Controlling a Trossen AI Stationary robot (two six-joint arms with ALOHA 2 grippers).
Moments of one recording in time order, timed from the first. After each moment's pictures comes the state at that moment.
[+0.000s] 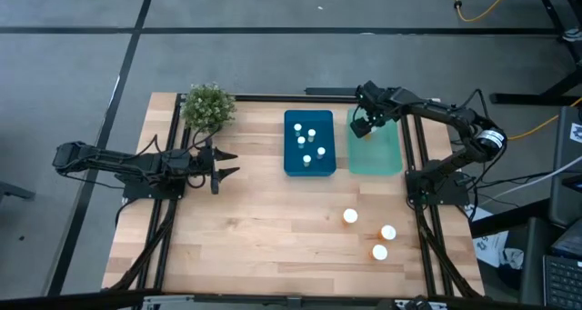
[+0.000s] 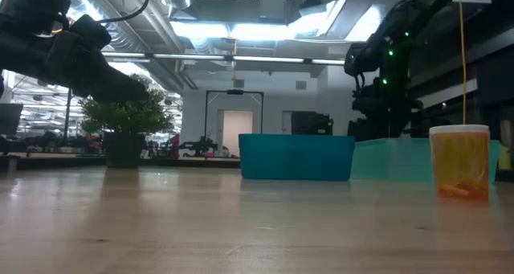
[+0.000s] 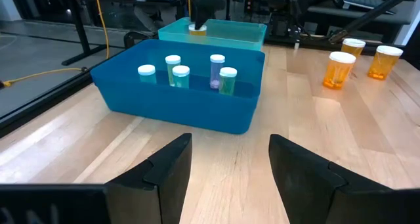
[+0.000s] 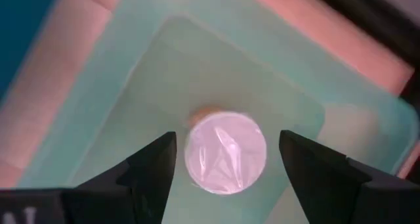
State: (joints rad) left arm -0.01 0.40 0.01 0.17 -0.28 -0.12; right arm -0.76 1.48 0.95 -0.81 0.18 0.25
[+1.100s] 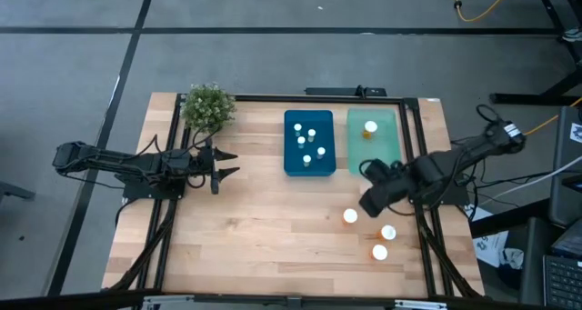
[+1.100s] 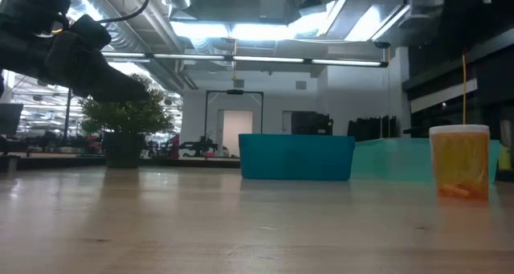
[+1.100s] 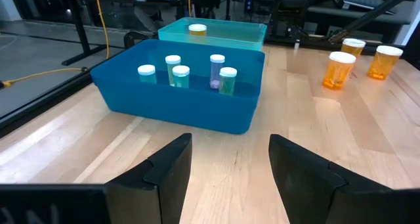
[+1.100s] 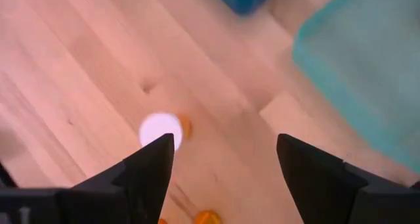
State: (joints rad) left arm -0.01 0.40 0.01 0.17 -0.28 -0.12; right arm 0.43 1.20 1.09 -1.16 0.27 1.15
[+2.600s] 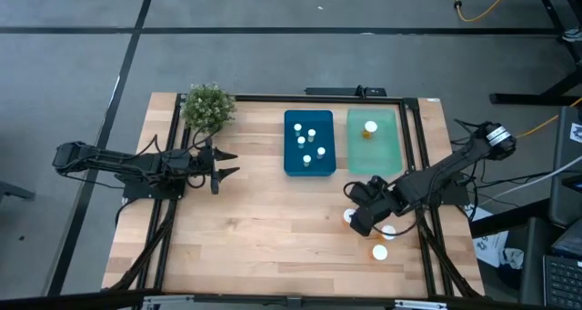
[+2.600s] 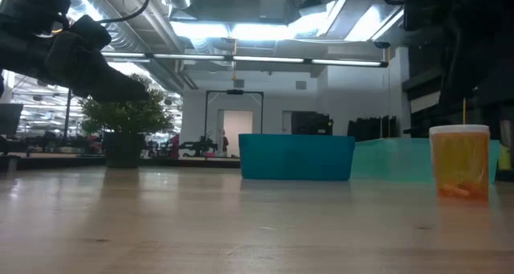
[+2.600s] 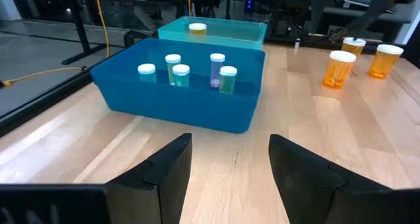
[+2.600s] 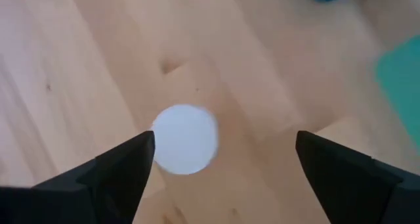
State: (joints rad) left arm -0.01 0.40 0.01 0.17 -0.28 -0.12; right arm 0.52 1.35 0.89 -0.80 0.29 0.99
